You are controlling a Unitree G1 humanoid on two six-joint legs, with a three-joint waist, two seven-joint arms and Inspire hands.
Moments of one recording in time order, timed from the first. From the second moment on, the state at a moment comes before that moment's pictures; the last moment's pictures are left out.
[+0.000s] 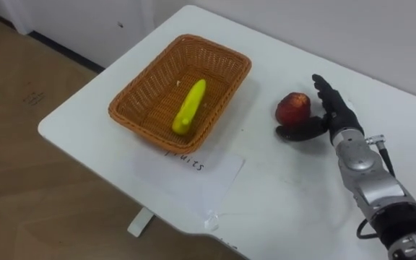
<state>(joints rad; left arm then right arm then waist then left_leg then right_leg) 0.31 0.22 0.03 0.88 0.43 0.10 0.22 -0.45 -0.39 0.25 0.74 0.03 0.00 -0.18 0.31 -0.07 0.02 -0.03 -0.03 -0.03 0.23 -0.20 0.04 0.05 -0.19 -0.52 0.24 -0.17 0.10</state>
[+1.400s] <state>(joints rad) 0.29 0.26 0.04 0.92 0.43 0.09 0.21 -0.51 -0.44 0.28 0.78 -0.15 0.00 -0.06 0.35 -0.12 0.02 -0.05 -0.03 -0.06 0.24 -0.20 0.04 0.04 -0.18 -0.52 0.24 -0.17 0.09</state>
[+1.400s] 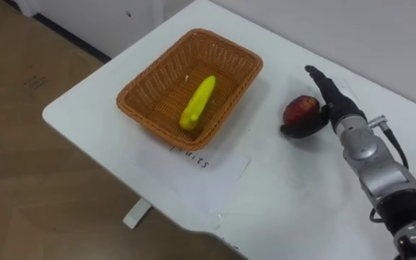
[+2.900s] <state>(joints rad) 0.27 0.28 0.03 0.91 0.43 0.10 0.19 -0.53 -0.47 0.34 0.76 -0.16 0.05 0.05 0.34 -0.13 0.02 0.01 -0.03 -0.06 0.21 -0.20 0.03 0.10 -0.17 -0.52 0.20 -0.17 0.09</state>
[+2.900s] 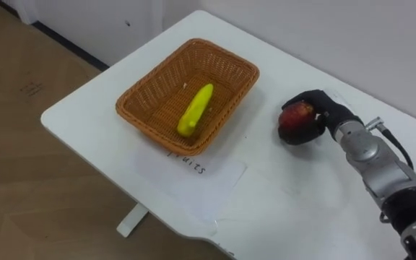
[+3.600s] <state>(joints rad) 0.27 0.26 0.08 0.91 0.44 0.13 0.21 -0.53 -0.47 0.33 0.37 -0.16 0.09 0.12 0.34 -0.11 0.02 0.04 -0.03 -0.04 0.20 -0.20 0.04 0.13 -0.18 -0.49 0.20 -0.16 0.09</state>
